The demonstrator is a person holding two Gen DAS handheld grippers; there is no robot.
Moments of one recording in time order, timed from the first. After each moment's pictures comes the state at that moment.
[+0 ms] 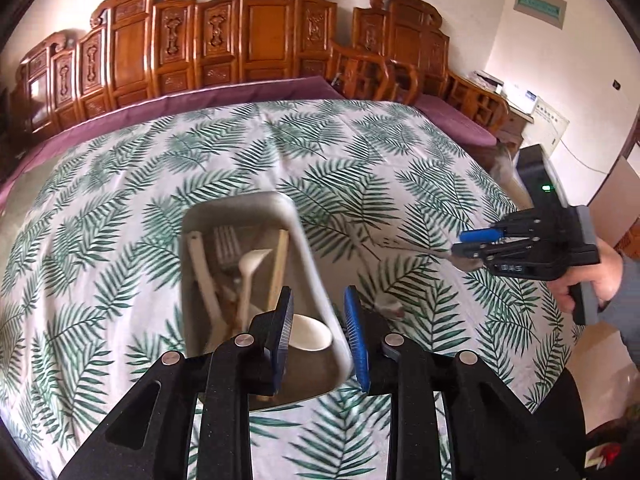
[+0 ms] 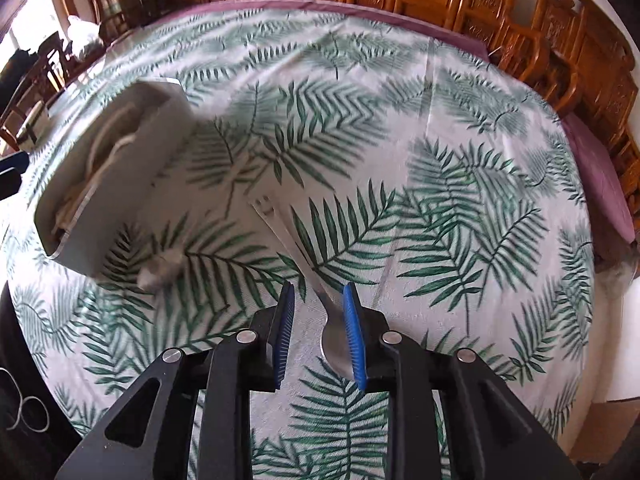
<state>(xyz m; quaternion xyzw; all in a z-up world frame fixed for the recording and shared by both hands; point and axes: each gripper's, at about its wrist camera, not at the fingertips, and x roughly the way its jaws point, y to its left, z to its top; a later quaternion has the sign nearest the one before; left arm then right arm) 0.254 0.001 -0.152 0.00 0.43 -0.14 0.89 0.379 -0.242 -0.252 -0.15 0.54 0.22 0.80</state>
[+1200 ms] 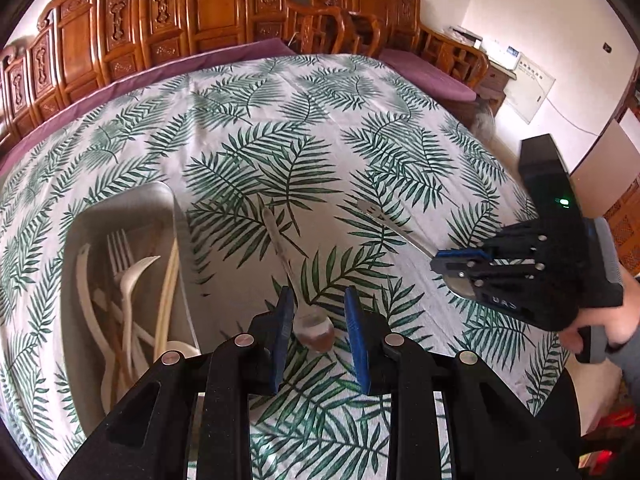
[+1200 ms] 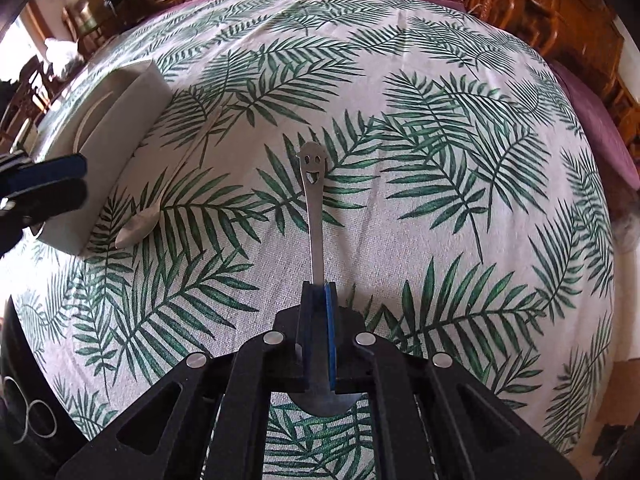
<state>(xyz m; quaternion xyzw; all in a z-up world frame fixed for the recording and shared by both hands) 0.299 -0.088 -0.196 0.03 0.49 -0.18 0.85 0.359 -0.275 -0.277 -0.09 0.56 0.19 0.80</state>
